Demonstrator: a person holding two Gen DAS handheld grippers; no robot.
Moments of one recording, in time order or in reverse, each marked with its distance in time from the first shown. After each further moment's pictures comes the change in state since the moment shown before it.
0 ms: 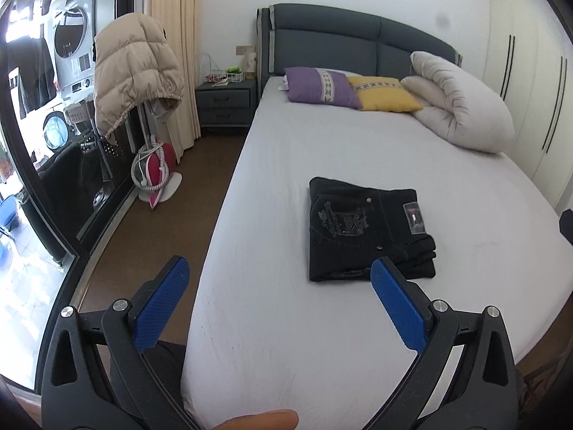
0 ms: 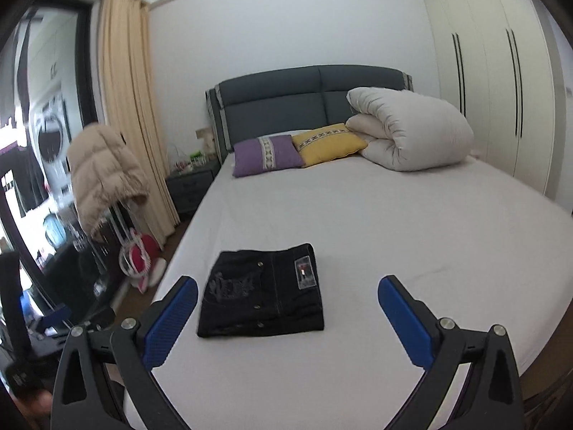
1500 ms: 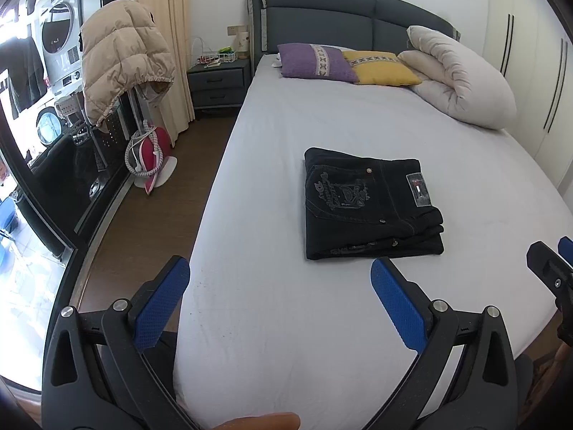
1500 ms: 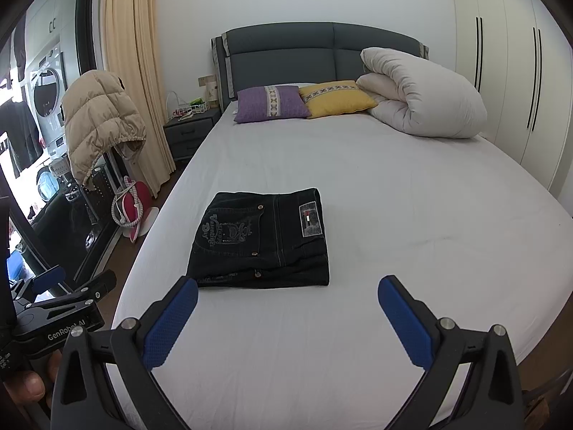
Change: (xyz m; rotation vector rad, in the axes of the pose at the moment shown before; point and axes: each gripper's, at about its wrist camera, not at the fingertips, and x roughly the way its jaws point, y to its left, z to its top) left arm 0.054 -0.012 -0.019 0.037 0.081 -0.007; right arm 0.040 0.012 -0.032 -0.054 0.192 -0.008
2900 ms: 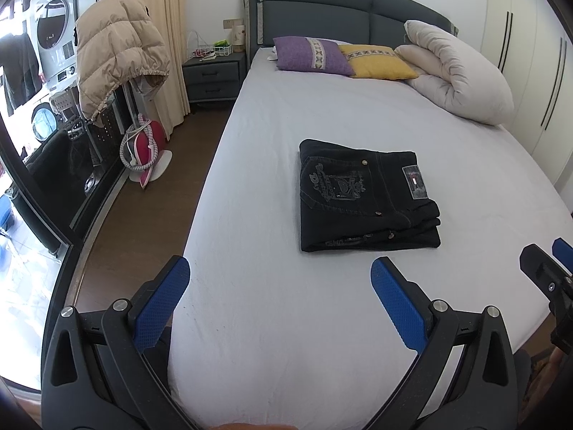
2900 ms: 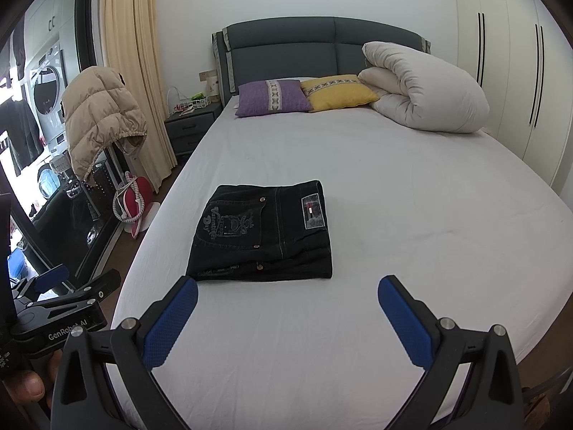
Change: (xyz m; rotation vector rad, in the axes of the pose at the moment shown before) left arm 0.012 0.001 -0.002 0.010 0.027 -0.031; right arm 0.006 -0.004 -0.014 0.000 0.014 0.010
